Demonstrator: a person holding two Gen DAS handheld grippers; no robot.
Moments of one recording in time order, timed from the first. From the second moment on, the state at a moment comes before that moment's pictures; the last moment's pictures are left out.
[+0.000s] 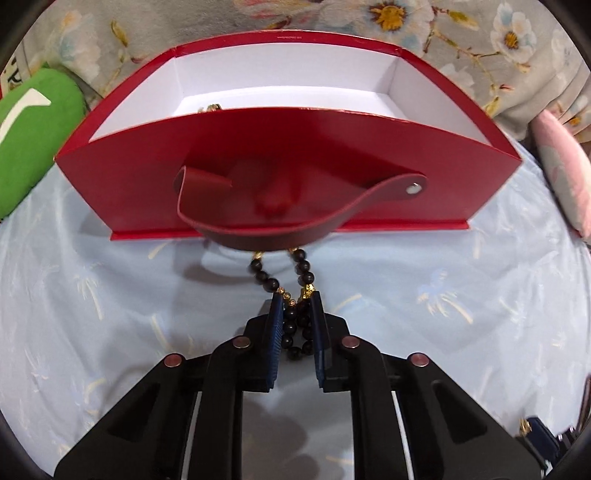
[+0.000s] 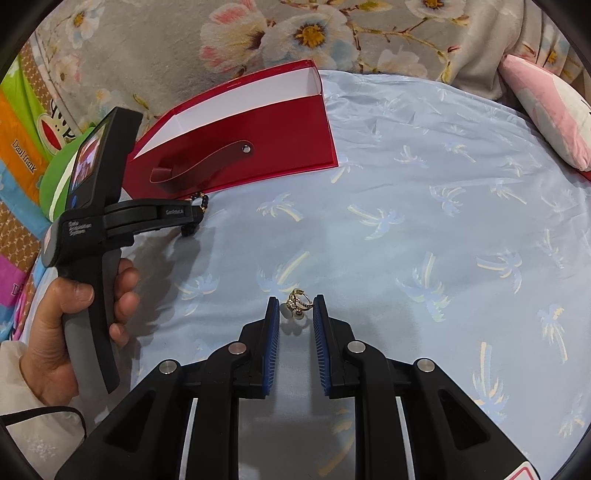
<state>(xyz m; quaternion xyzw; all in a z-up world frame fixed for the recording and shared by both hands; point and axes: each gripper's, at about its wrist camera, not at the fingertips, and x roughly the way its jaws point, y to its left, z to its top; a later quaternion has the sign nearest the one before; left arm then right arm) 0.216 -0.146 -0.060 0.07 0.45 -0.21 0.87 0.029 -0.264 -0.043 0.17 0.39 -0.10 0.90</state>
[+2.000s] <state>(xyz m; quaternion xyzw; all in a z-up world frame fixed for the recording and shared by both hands) 0.300 -0.120 0.139 0.05 0.27 -0.19 0.94 0.242 -0.298 0.112 0.10 0.27 -0.06 0.96</state>
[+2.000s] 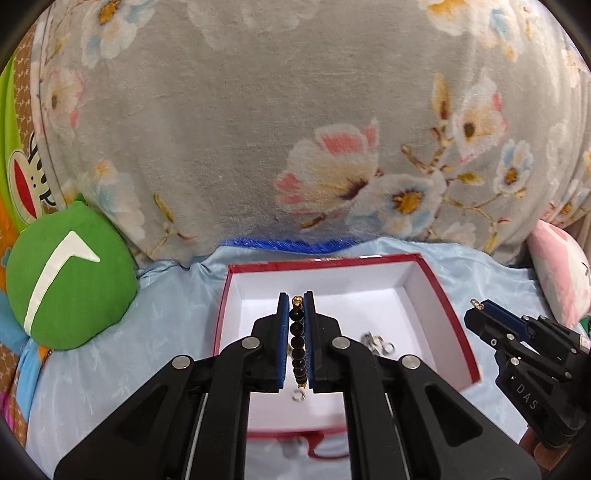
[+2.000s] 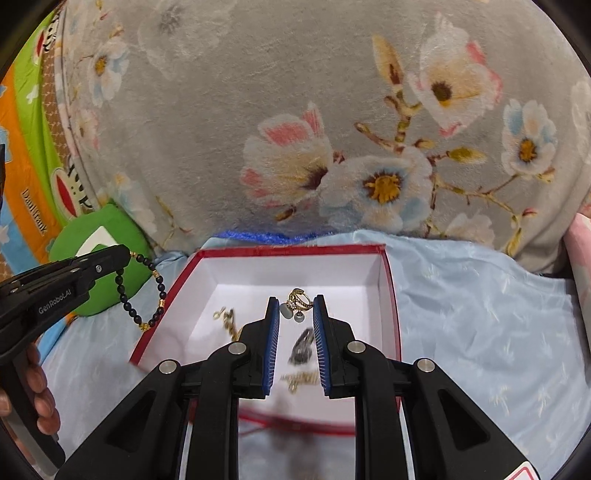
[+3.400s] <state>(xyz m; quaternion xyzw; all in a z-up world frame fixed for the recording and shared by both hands) 0.356 -0.131 0.075 0.08 0.31 -0.12 0.94 0.290 -0.300 0.062 0.09 0.30 -0.09 0.94</state>
